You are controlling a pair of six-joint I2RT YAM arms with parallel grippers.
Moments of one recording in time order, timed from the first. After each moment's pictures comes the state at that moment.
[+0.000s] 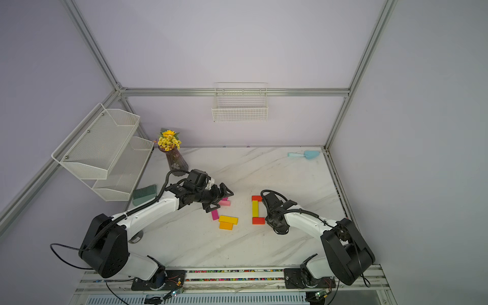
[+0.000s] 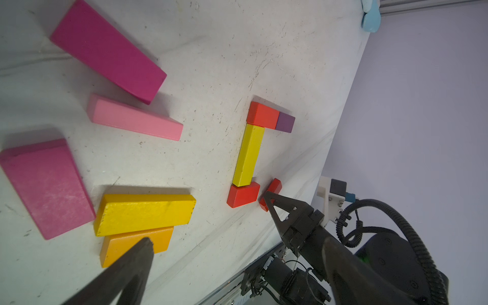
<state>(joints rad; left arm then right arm) -0.51 1.49 1.02 -0.43 0.45 -1.05 0.54 1.40 0.71 -0.67 0.13 1.27</state>
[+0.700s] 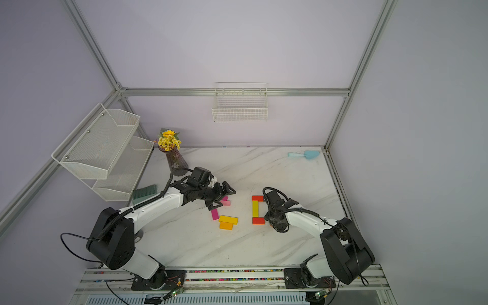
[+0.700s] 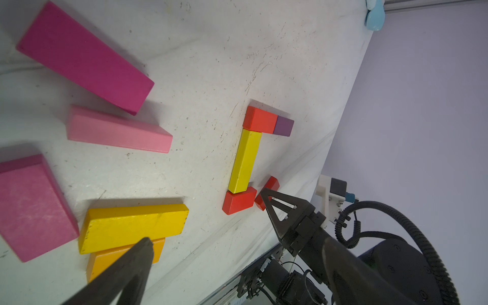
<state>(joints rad) -0.51 1.56 1.08 -0.43 0.47 -1.05 0.51 1.40 0.70 -0.59 0.07 1.25</state>
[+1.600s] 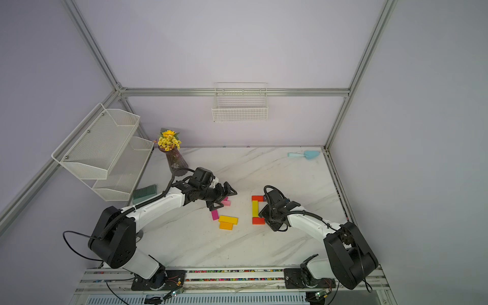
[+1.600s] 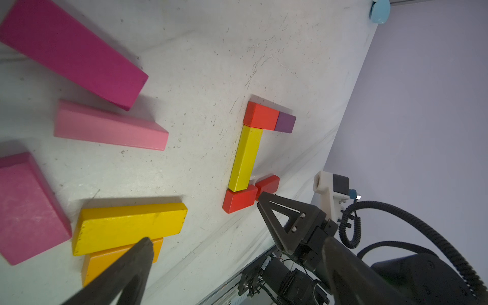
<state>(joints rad) -0.53 1.57 1.08 -0.43 0.47 -1.05 0.51 1.36 0.70 -0.46 -0.10 1.27</state>
